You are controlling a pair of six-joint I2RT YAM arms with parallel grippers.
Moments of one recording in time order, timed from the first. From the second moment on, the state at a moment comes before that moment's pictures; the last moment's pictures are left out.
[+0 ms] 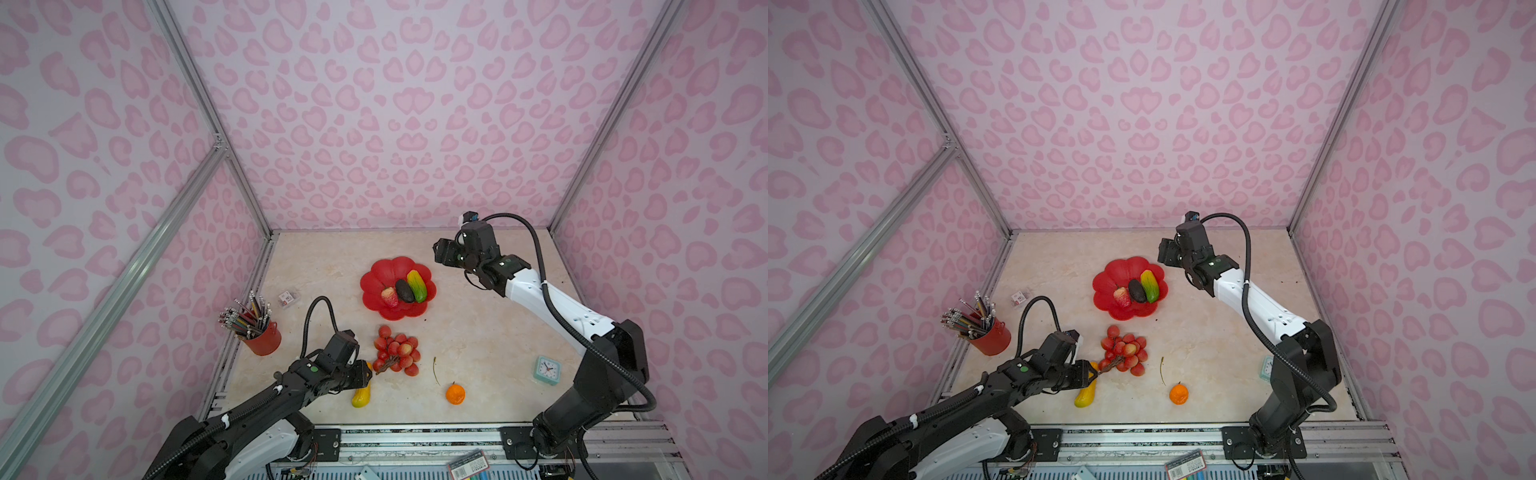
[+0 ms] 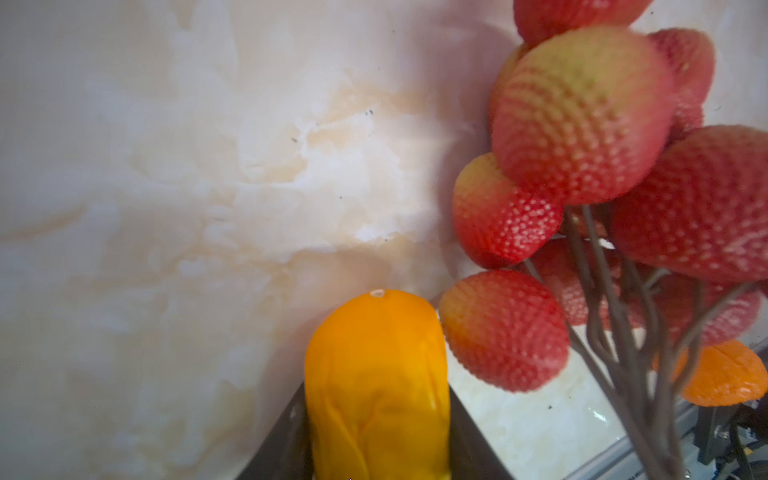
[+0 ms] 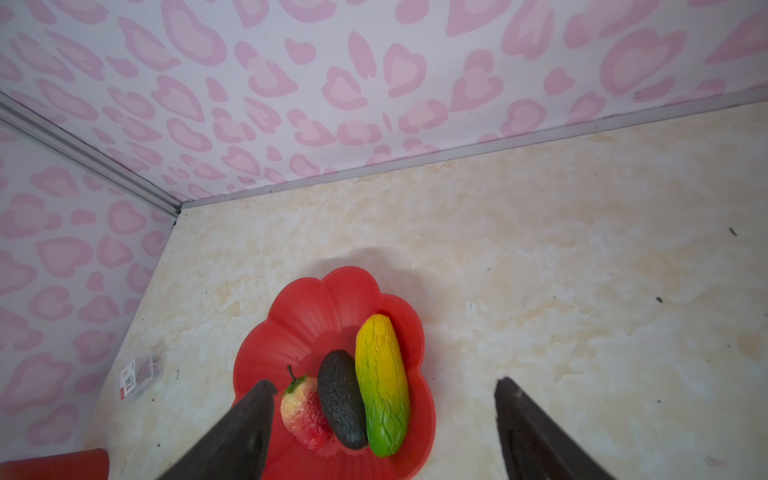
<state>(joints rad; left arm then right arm) -0.62 0.93 0.36 -0.48 0.13 -0.69 0.48 1.58 1.33 -0.32 0.12 0.54</state>
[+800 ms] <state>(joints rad) -0.43 1.62 1.18 -0.43 0.02 -0.42 0.63 1.19 0.78 -0.50 0.09 0.67</state>
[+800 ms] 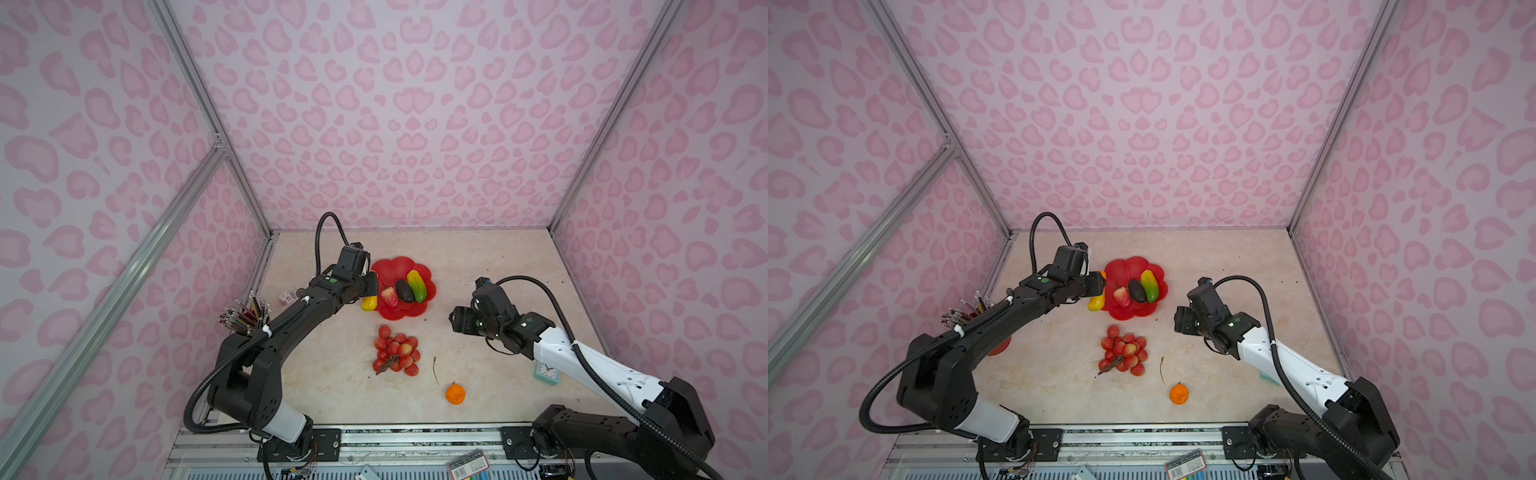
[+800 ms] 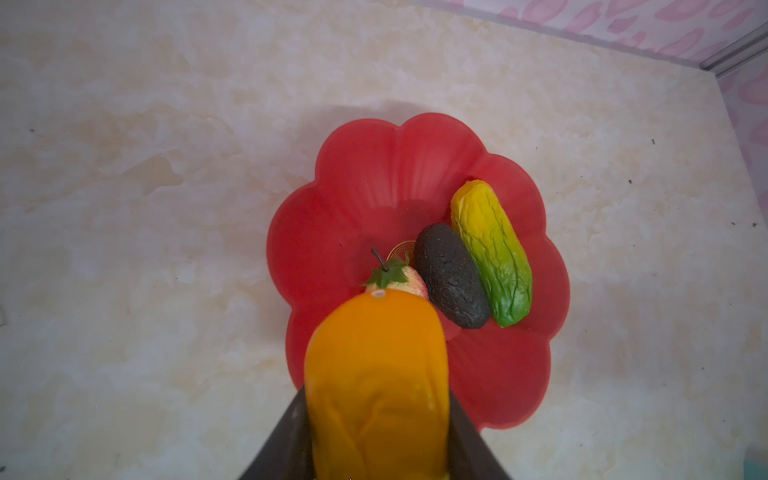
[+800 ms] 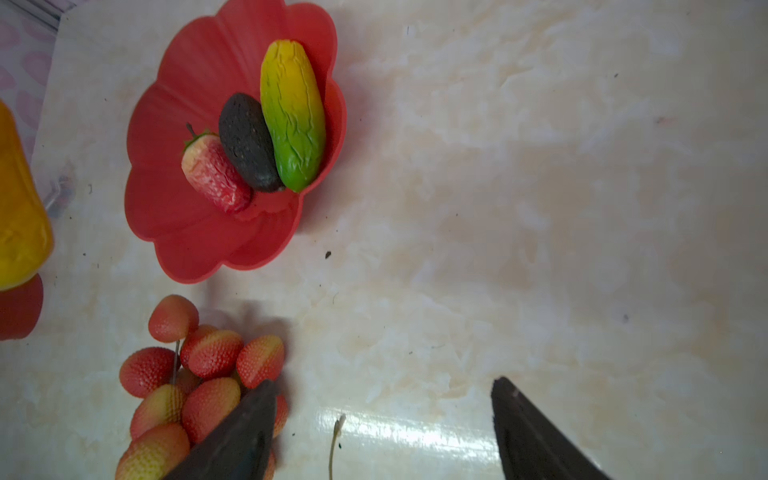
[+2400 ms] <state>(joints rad) -0.41 0.76 0.61 -0.32 0.01 -0.56 0.85 1.37 0.97 -0.53 0.22 0.79</state>
